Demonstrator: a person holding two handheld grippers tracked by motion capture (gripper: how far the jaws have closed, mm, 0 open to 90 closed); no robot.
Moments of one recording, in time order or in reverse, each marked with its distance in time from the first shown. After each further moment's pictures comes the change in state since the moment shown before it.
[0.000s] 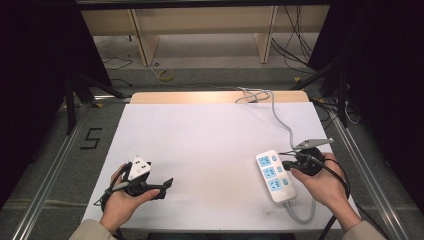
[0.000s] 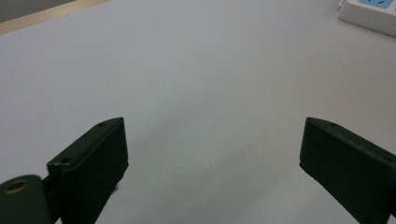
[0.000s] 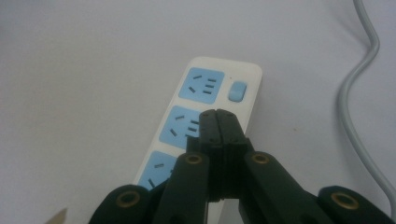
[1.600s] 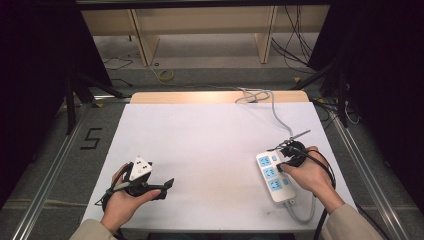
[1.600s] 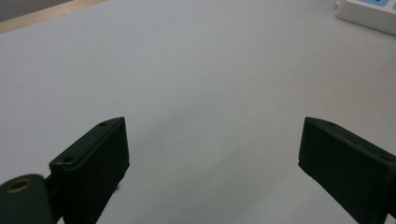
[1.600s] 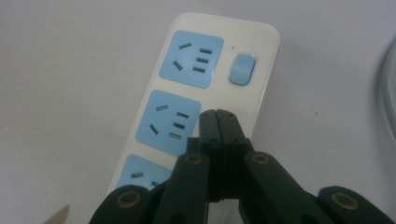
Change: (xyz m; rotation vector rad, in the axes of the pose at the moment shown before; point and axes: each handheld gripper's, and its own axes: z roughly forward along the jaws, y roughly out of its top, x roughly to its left) left arm -0.002 0.000 0.001 0.004 -0.005 0.008; right arm -0.007 0.019 0.044 0.251 0.002 0.030
